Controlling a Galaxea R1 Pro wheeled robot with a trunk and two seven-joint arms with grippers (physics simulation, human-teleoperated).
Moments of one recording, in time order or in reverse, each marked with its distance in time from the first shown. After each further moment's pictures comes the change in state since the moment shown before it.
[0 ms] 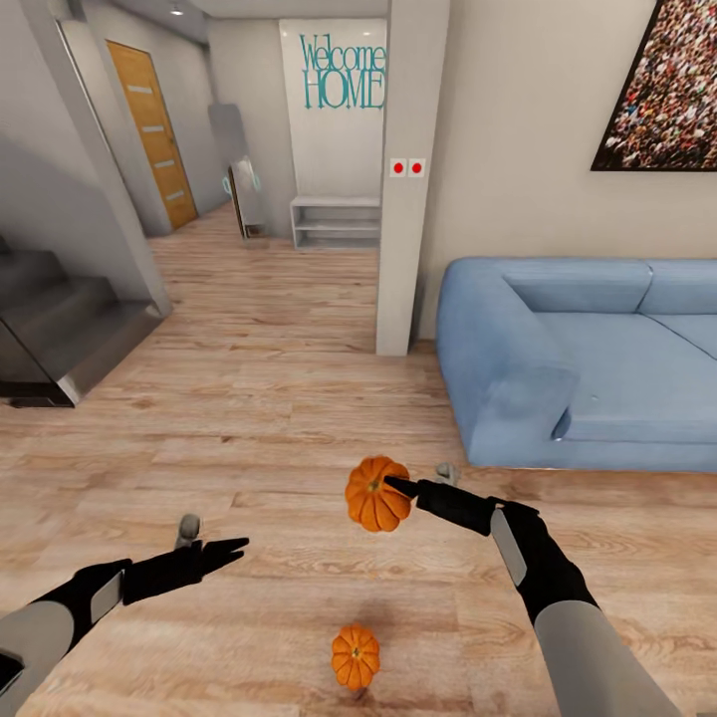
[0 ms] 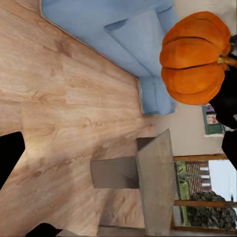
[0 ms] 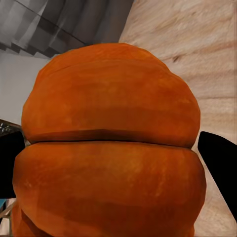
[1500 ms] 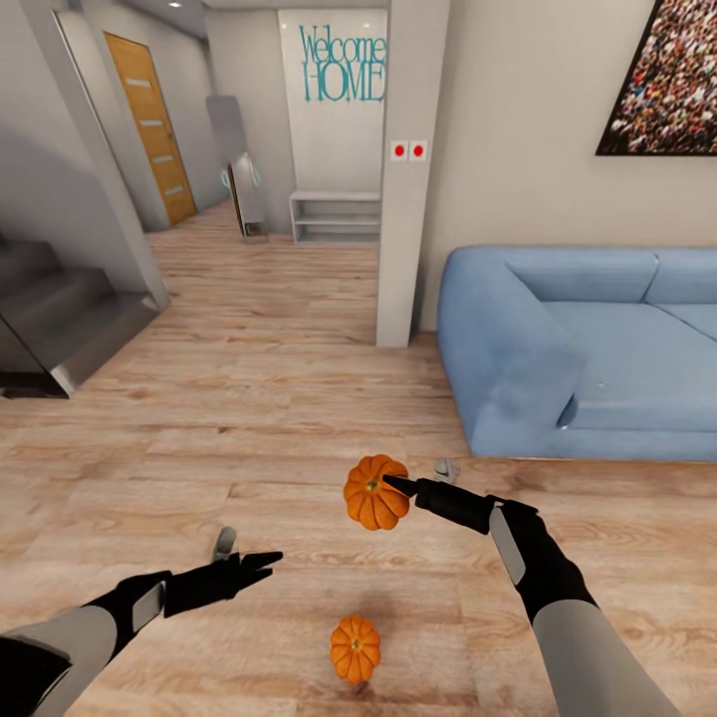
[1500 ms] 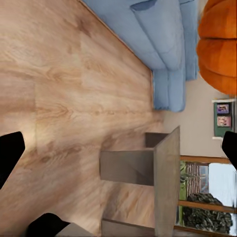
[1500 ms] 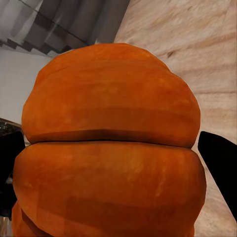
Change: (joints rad) left arm 0.004 -0.123 0.005 0.071 0.006 -0.003 0.131; right arm 0.000 0.005 0.005 -0.013 0.003 -0.004 -0.001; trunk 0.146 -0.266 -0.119
